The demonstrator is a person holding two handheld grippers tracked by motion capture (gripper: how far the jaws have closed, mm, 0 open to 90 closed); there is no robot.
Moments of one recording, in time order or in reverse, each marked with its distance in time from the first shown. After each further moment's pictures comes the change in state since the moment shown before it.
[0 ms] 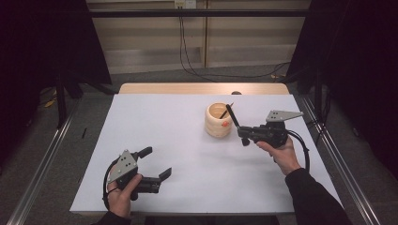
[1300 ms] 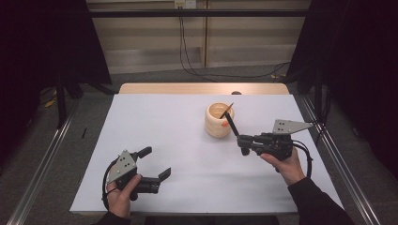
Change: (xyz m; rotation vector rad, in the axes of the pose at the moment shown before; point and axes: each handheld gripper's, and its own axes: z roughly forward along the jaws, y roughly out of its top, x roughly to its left) left arm 0.000 0.000 -0.001 -0.009 -0.012 0.005; right arm 0.044 0.001 -0.023 -0.074 0.096 -0.083
